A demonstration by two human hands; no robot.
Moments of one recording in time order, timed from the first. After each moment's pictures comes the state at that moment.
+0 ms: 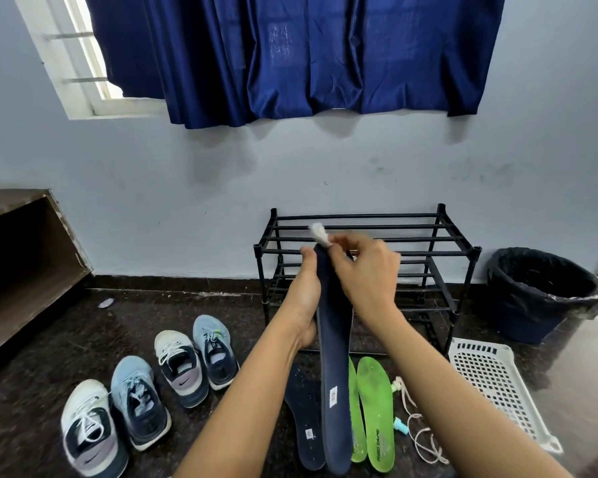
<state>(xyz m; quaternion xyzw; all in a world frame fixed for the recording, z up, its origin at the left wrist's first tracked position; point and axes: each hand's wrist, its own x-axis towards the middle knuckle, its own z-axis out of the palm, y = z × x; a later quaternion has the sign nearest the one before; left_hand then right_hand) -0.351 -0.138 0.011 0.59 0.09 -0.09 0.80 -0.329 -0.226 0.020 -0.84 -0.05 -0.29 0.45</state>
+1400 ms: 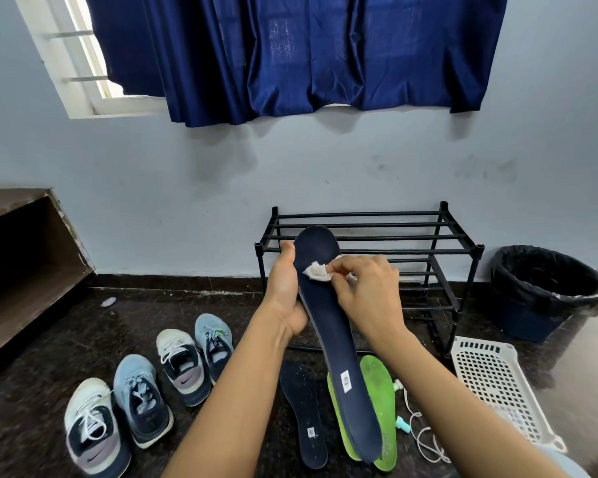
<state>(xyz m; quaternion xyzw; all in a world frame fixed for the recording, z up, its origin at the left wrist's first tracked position) -0.340 -0.115 0.013 0.51 0.12 -0.06 0.85 -0.341 -0.235 -0.005 -0.88 -0.12 -0.27 0.37</state>
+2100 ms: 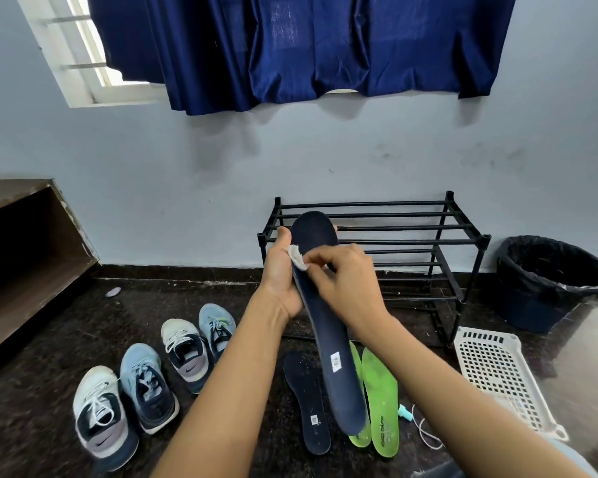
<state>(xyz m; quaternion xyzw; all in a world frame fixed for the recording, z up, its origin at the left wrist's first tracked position) -0.328 -0.101 0.010 0.47 0.10 -0.08 0.87 -0.341 -0.210 -0.001 -0.85 -0.21 -0.25 0.41</state>
